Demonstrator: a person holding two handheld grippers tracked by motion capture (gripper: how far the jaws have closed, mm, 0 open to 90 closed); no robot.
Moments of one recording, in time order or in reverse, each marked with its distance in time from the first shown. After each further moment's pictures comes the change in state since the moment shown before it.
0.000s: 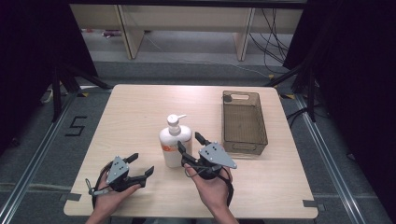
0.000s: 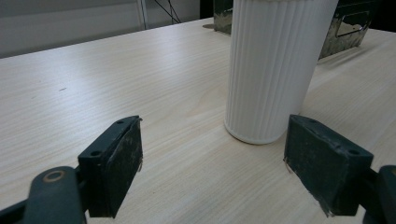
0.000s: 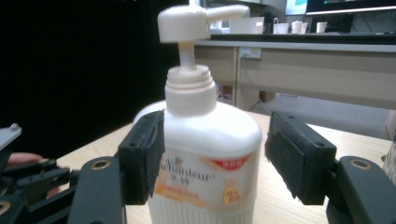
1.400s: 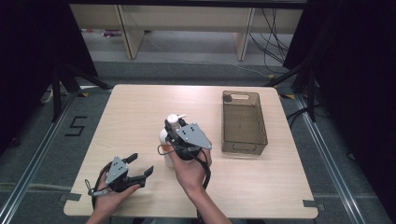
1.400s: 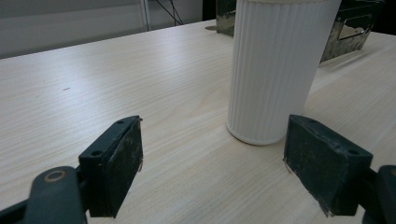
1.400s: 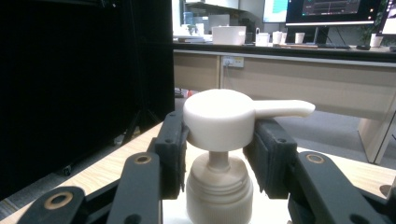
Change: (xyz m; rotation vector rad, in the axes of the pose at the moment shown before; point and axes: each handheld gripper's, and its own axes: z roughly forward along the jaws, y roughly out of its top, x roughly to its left) left arm -0.001 0.000 -0.003 0.014 0.018 -0.022; right arm 0.029 0.038 0.049 -0.013 -0.094 -0.015
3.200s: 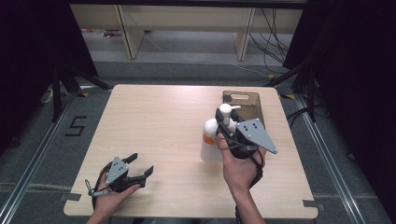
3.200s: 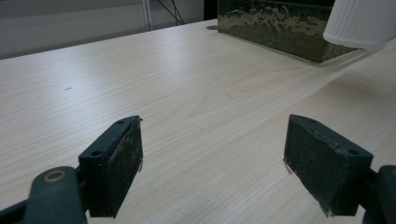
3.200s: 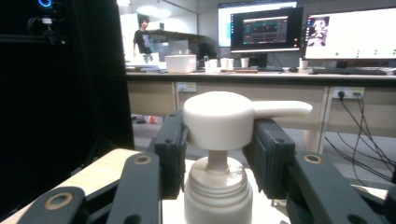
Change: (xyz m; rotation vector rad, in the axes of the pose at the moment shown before) left arm -0.001 0.000 0.000 0.001 0.007 -0.002; right arm -0.090 0.043 -0.083 -0.104 -0.170 0.032
